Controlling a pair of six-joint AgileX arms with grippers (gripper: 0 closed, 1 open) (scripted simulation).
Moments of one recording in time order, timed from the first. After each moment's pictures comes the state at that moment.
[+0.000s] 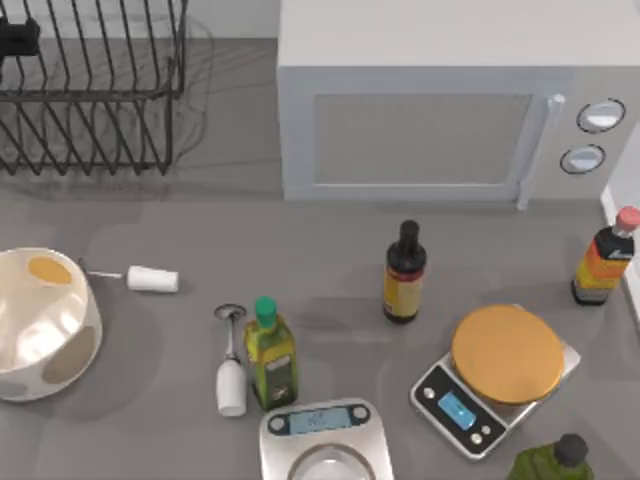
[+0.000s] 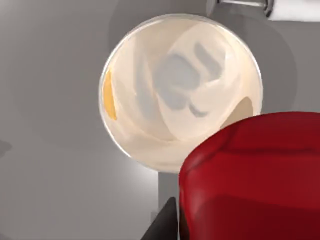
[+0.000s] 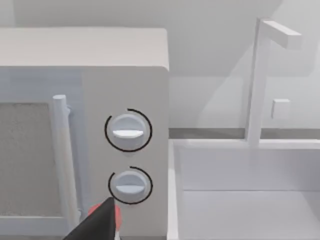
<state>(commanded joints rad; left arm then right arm) -0.07 1.79 1.98 -1.71 0.01 -0.05 0.00 0.00 0.00 0.00 0.00 0.00</state>
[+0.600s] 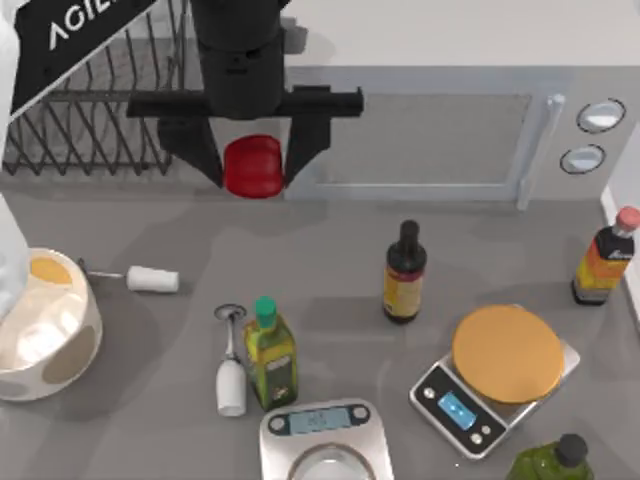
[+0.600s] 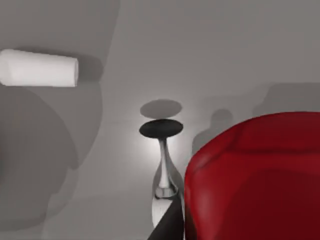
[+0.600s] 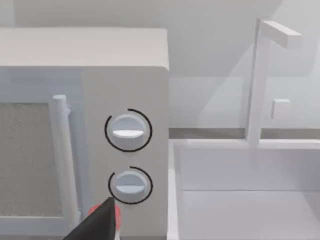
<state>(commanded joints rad) -0.56 2.18 2.17 -1.55 0.00 -0.53 0.00 0.00 0.00 0.00 0.00 0.00</state>
